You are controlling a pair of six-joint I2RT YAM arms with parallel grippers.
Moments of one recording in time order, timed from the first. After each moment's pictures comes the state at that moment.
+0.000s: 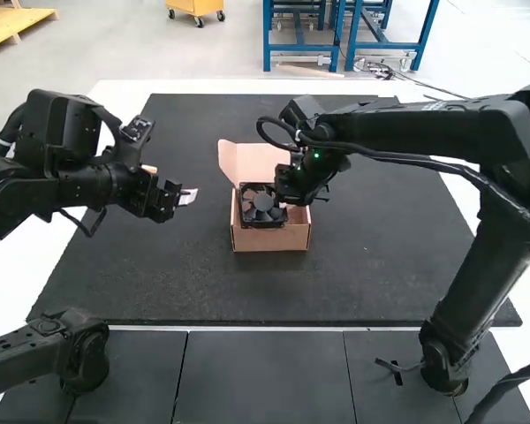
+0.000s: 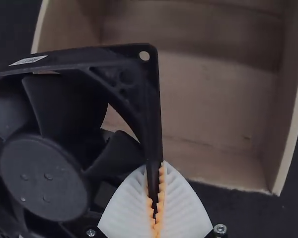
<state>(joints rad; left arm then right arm) -0.47 0.66 0.83 -0.76 0.05 0.07 0.71 1.64 1.22 -0.69 -0.10 0.51</state>
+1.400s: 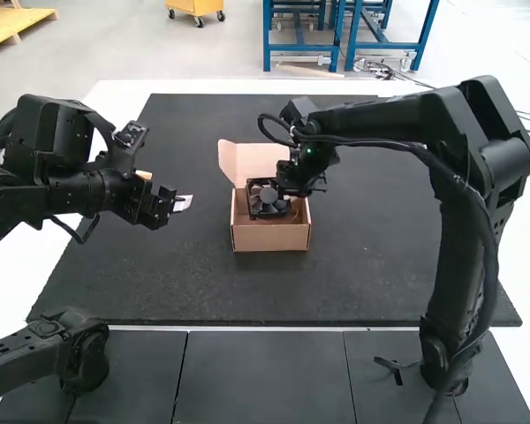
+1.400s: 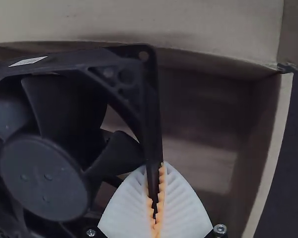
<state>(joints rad) -0.47 0.63 0.83 -0.80 0.05 0.07 0.62 1.86 1.35 -0.64 -0.05 0.40</state>
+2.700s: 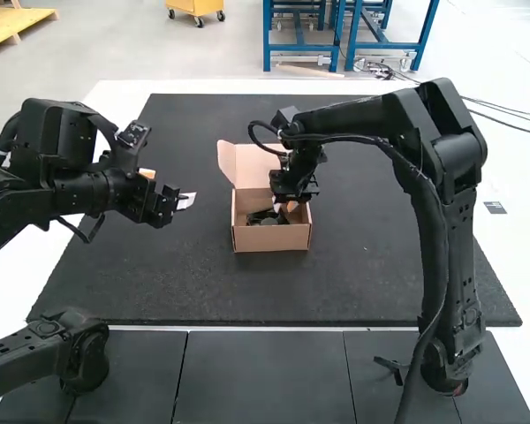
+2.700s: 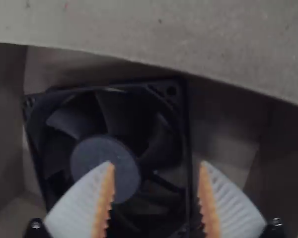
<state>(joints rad) -0.47 0.63 0.79 -0.73 0.05 0.07 0.62 2.05 1.54 -0.78 -0.11 0.30</state>
